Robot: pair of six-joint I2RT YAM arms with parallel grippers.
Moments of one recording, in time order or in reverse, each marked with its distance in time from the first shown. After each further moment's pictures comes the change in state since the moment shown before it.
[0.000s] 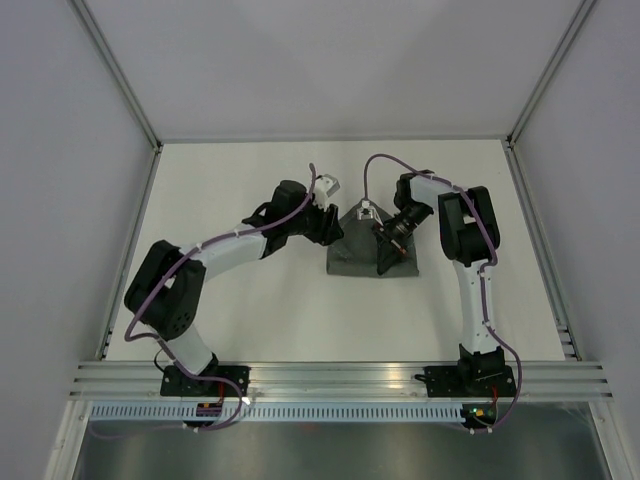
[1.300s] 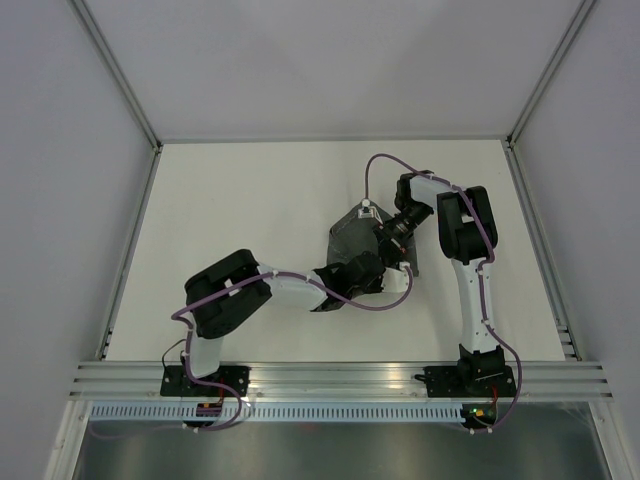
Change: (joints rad) left arm -0.510 0.242 -0.021 0.166 -0.578 0.696; right arm -0.011 0.045 0.042 -0.039 -0.018 0.062
